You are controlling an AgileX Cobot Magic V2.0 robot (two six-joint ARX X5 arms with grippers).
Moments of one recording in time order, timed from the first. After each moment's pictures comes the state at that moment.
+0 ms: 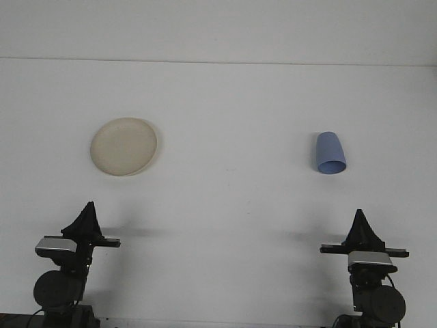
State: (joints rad) left arm -0.04 0.00 0.03 0.22 -0.02 -0.06; right arm -0.02 0.00 0.01 0.17 0.00 -0.05
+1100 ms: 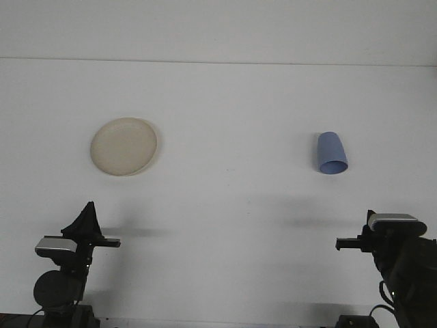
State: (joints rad) left arm -0.04 0.00 0.03 0.22 -0.02 -0.06; right arm -0.02 0.55 0.85 -0.79 -0.01 -0.01
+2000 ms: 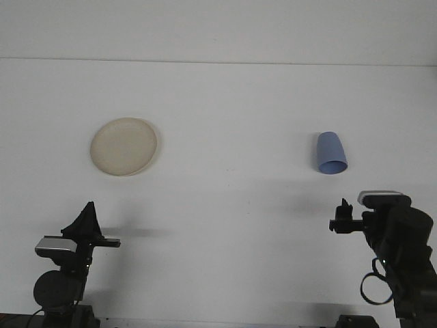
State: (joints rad) left arm -0.04 0.00 0.03 0.22 -0.02 -0.06; right arm -0.02 0.75 0.86 -0.68 -0.03 -0.01
